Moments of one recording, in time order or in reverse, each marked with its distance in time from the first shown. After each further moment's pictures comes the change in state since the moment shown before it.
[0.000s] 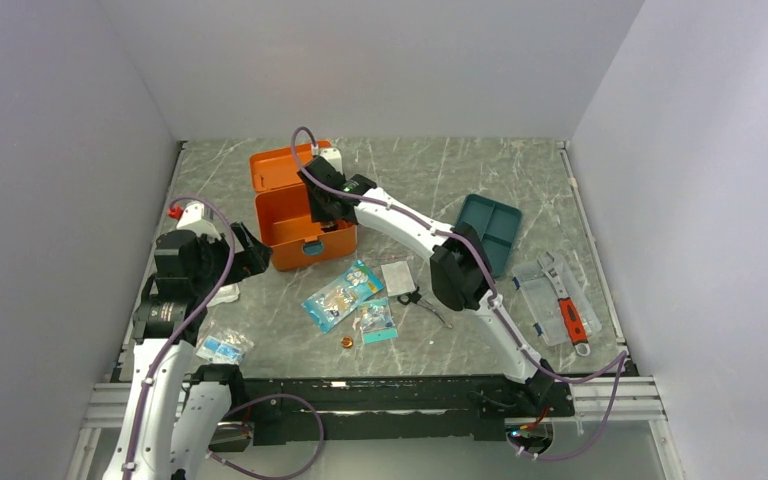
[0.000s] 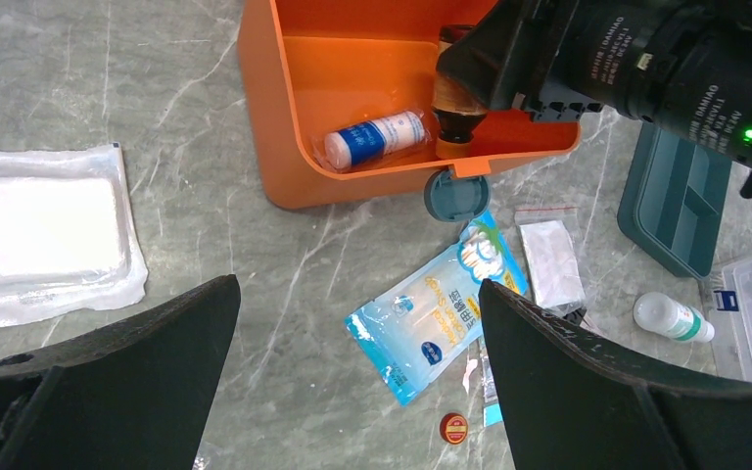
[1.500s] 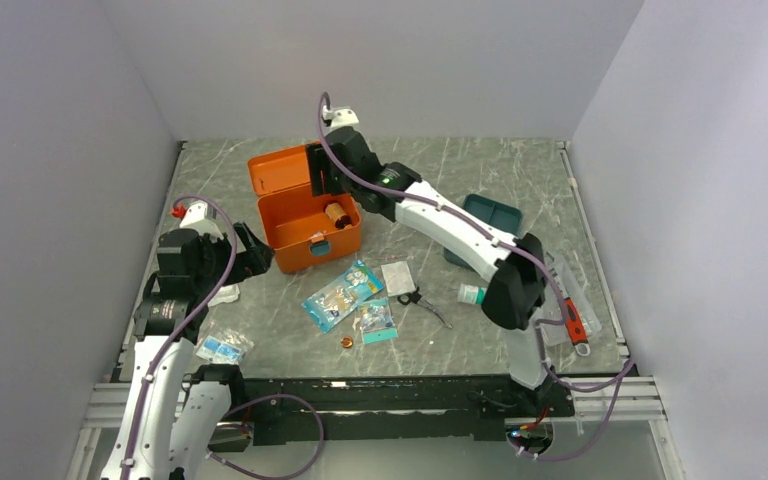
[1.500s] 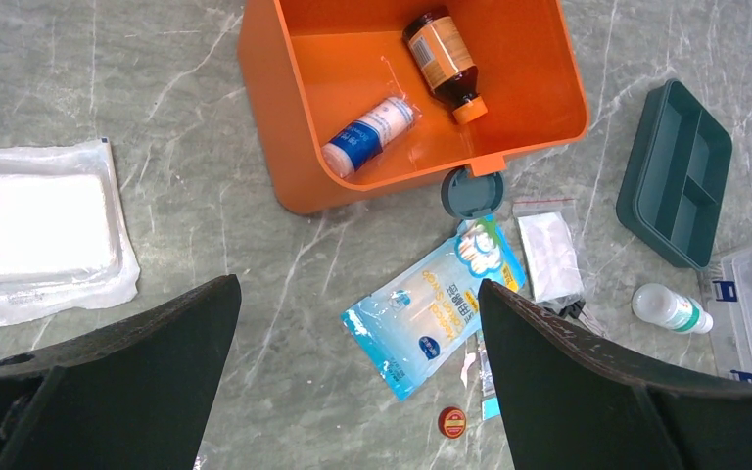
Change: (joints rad) left arm -0.011 0.012 0.000 0.000 0.006 0.000; right arm 0.002 -0.335 -0.180 0.171 -0.006 -0.133
